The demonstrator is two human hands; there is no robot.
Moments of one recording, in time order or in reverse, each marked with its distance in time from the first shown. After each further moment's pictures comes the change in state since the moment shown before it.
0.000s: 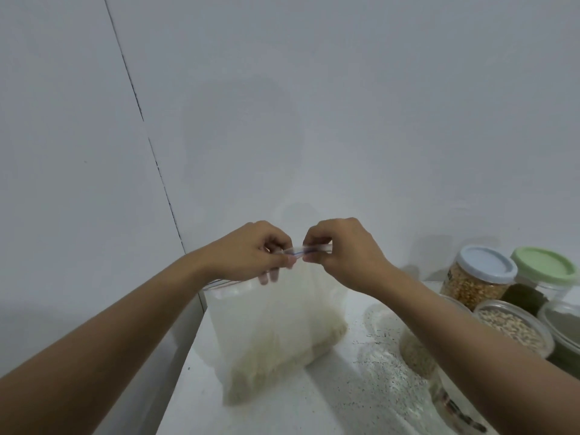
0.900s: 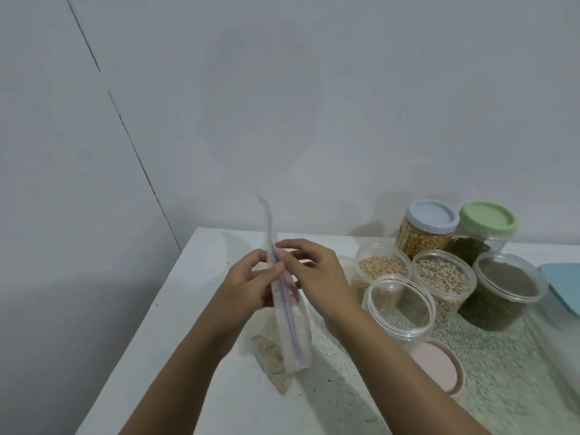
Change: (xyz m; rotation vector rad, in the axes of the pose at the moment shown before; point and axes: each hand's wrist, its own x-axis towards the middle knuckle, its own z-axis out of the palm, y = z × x) left_hand -0.054 0.071 0.169 -0.920 0.328 -0.249; right_hand -0.125 0.021 0.019 0.907 0.055 0.454
